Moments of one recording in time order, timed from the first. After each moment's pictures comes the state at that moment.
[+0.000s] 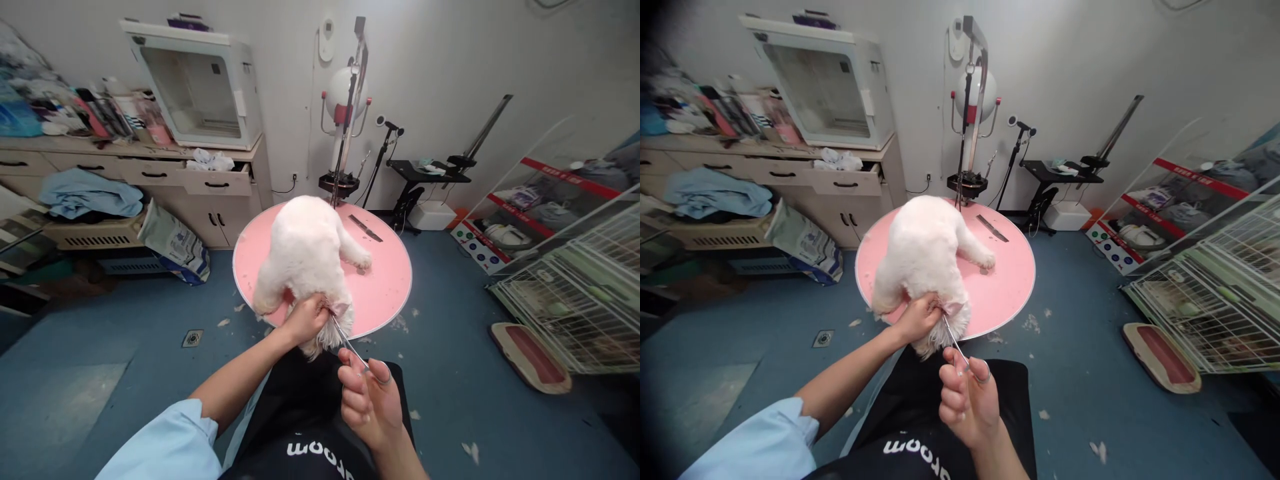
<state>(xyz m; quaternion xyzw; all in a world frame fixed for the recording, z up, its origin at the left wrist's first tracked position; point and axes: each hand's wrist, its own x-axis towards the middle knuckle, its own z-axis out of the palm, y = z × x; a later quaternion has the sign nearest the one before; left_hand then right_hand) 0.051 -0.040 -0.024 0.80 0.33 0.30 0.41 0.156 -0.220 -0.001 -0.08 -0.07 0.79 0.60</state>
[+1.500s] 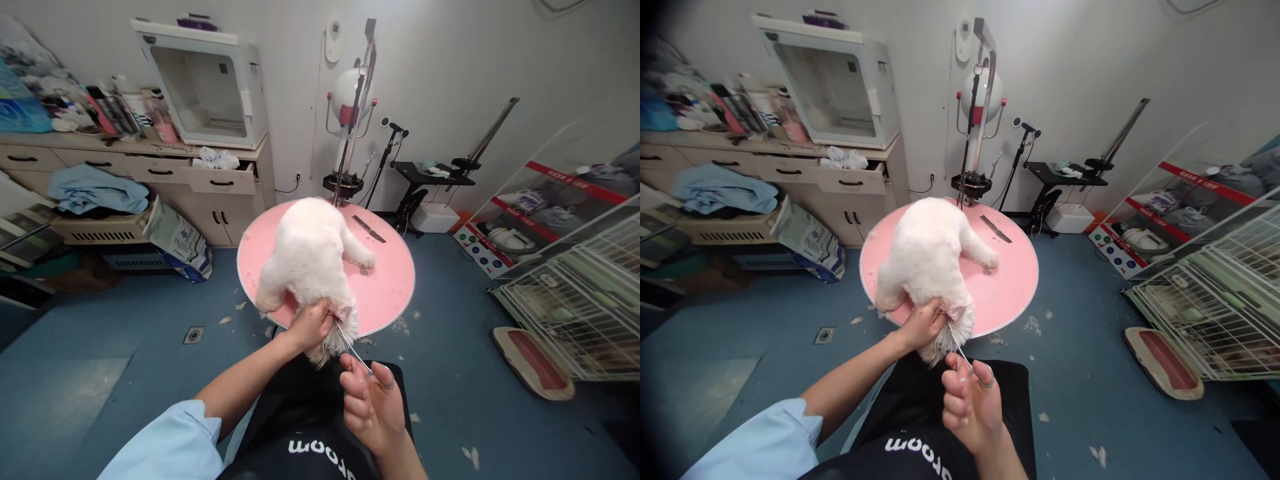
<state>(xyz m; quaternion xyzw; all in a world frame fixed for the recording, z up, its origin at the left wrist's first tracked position) 0.051 -0.053 -0.036 0.82 0.32 0.29 0.37 0.155 -0.227 -0.005 -0.12 -0.07 0.80 0.58</state>
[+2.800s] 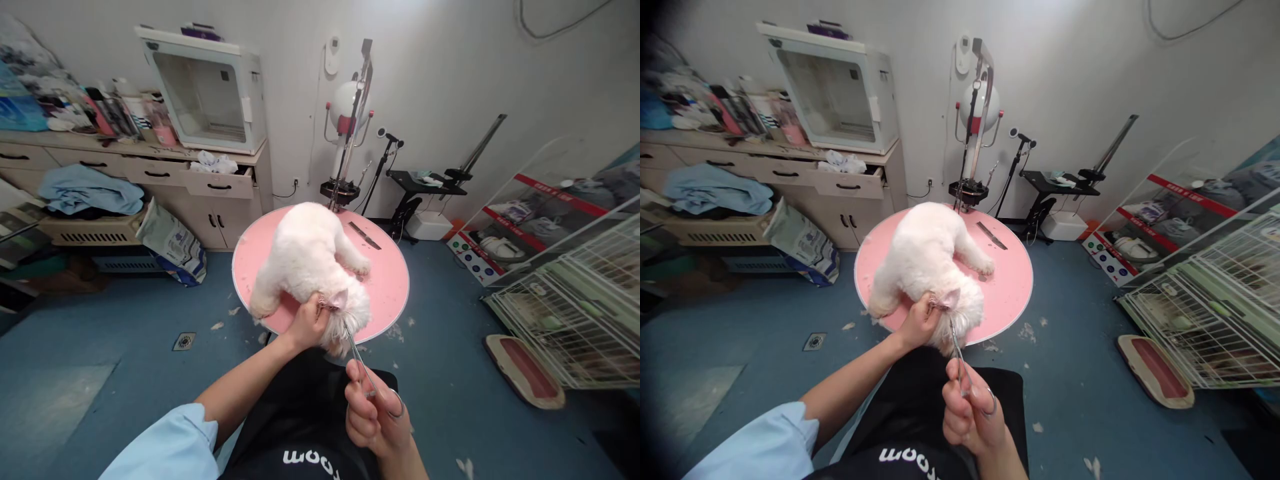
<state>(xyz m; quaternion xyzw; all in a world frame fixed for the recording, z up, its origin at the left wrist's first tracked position) 0.061 -0.048 -0.027 0.73 0.32 0.42 0.44 0.163 -0.227 0.008 -0.13 -0.21 0.78 0.58</state>
